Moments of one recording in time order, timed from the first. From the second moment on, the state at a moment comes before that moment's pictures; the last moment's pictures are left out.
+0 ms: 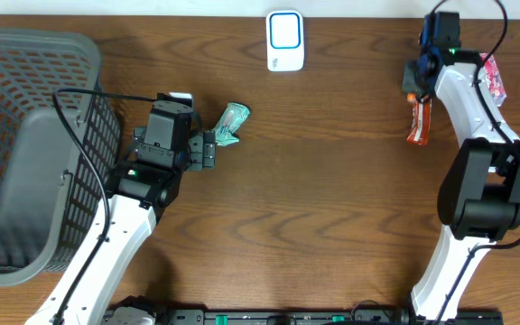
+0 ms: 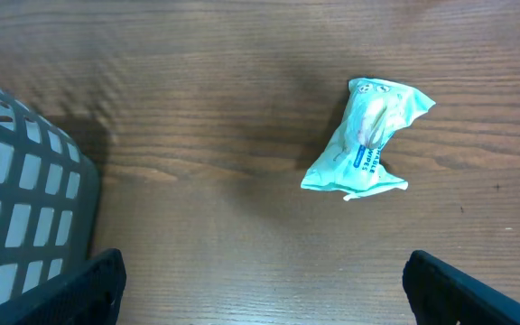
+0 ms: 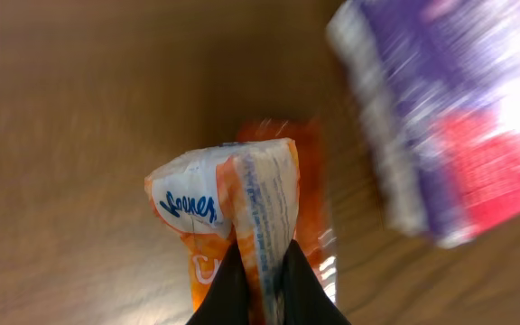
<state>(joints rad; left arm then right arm) -0.30 1.27 0.96 -0.55 -0.22 -0.15 -0.07 2.15 1.73 -0.71 0.19 0.09</state>
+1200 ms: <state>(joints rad) -0.30 1.27 0.96 -0.55 -0.22 -0.15 0.20 2.09 1.88 -0.79 -0.40 0.24</state>
